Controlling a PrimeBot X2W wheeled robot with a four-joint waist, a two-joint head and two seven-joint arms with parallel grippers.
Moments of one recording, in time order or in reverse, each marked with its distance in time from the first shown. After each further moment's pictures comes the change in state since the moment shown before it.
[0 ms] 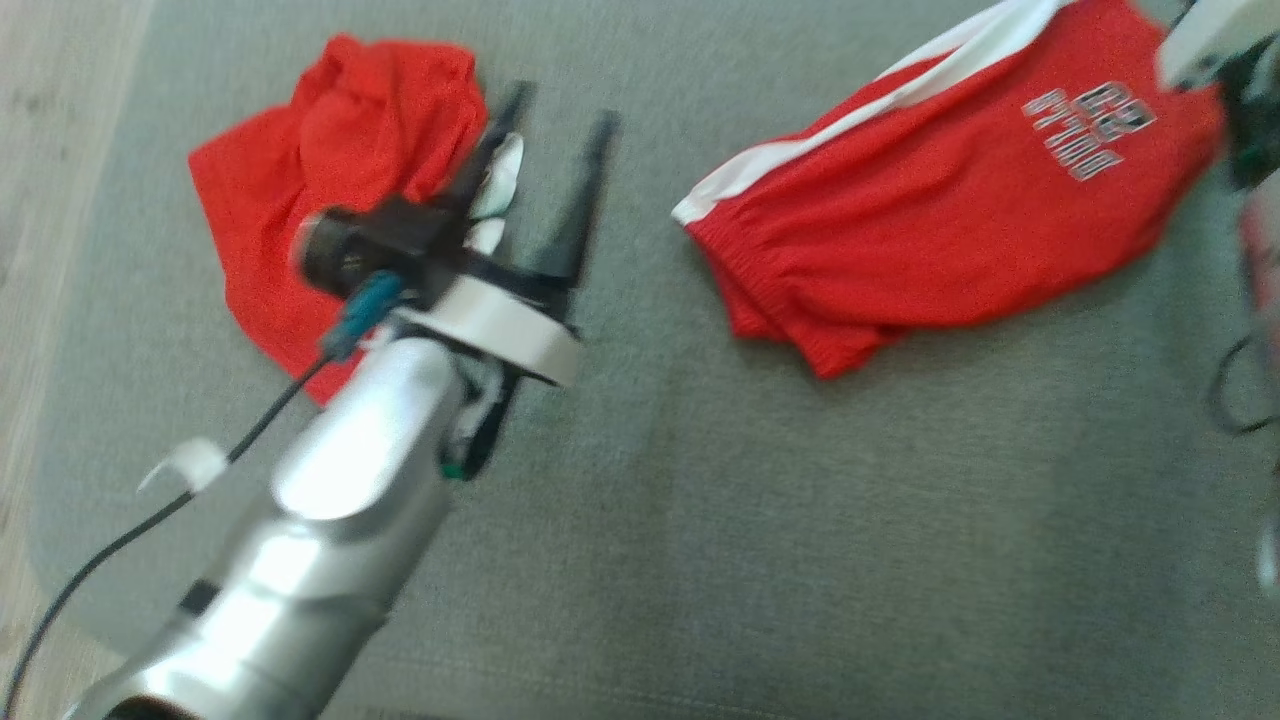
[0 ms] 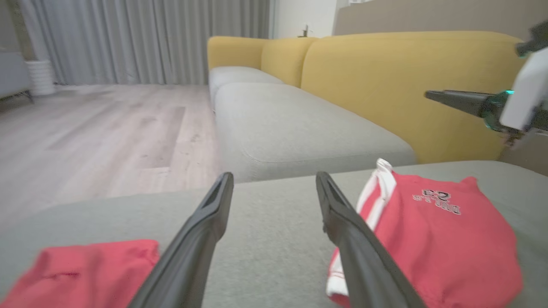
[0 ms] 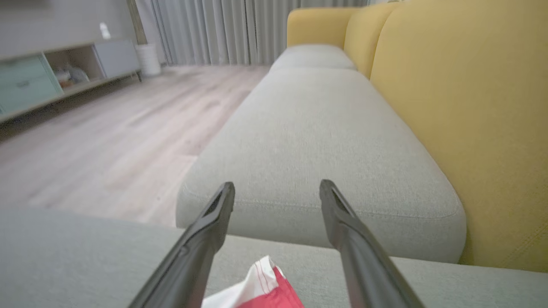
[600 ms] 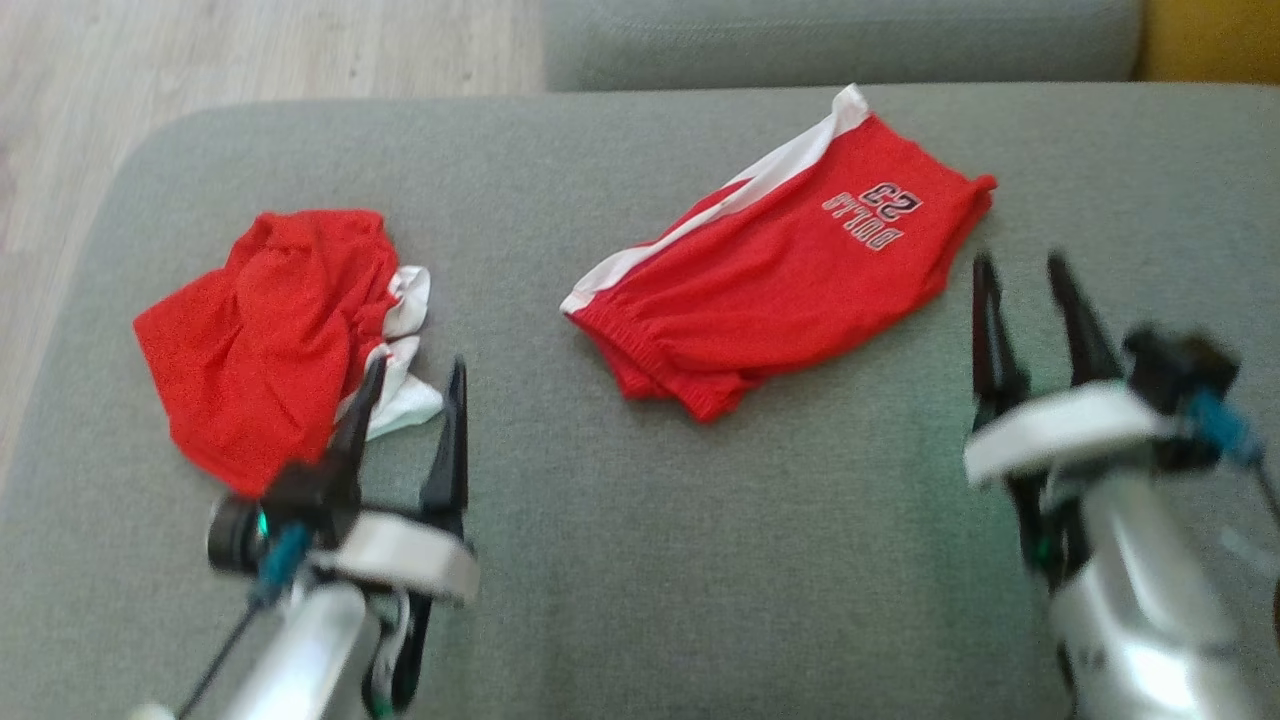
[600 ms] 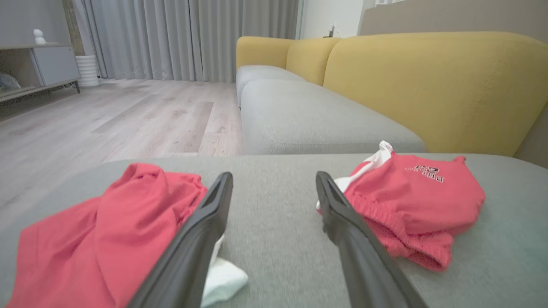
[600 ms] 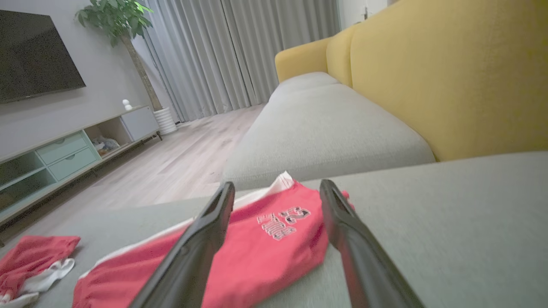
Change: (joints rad) left arm 0.435 0.080 0.202 -0.118 0.080 0.093 -0.004; right arm 0.728 0.159 0.064 -0.541 0.234 0.000 -0.094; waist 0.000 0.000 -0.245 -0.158
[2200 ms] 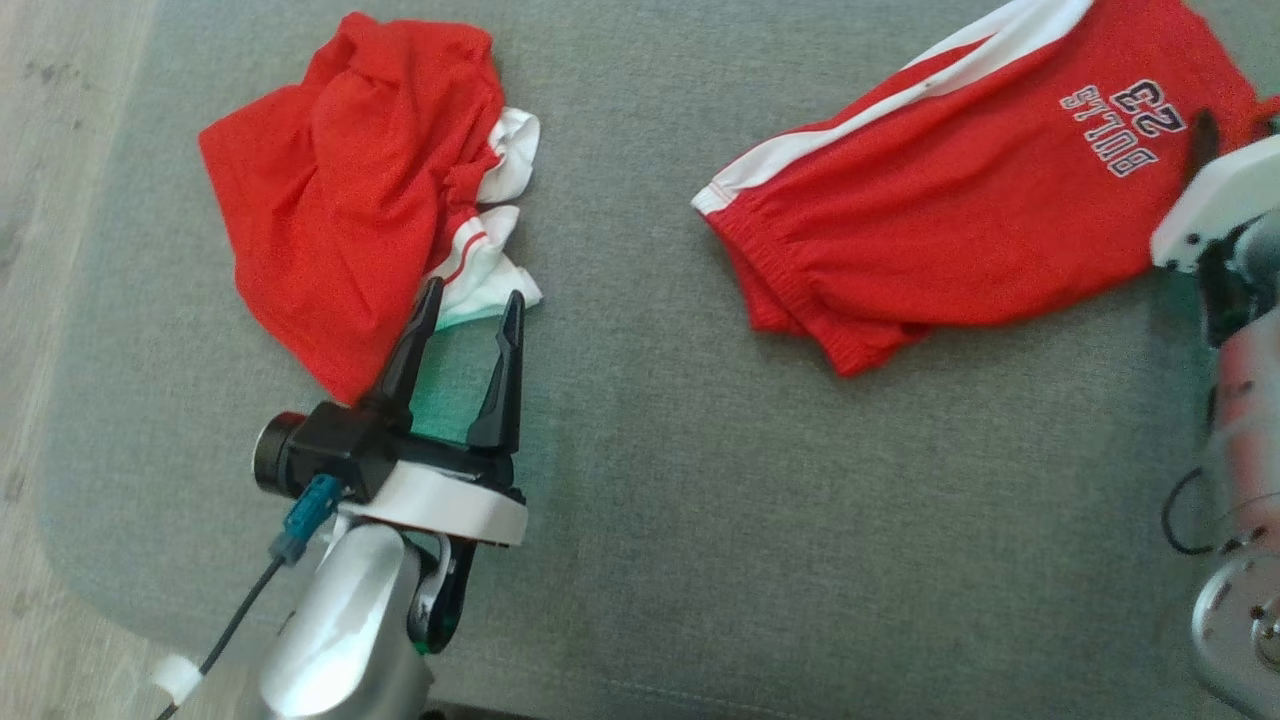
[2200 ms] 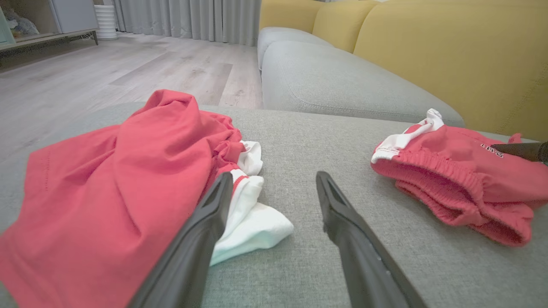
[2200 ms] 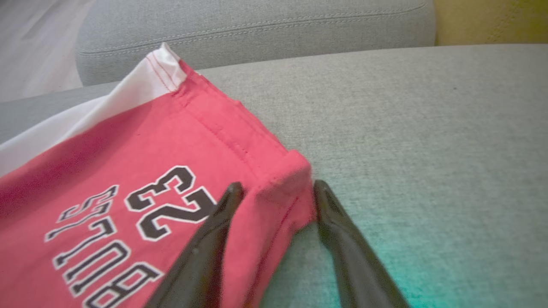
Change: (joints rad) left arm -0.016 -0.152 0.153 -0.028 0.172 -0.187 0.000; right arm -0.499 -0.054 -0.658 0.456 -0.635 0.000 0.347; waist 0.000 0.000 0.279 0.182
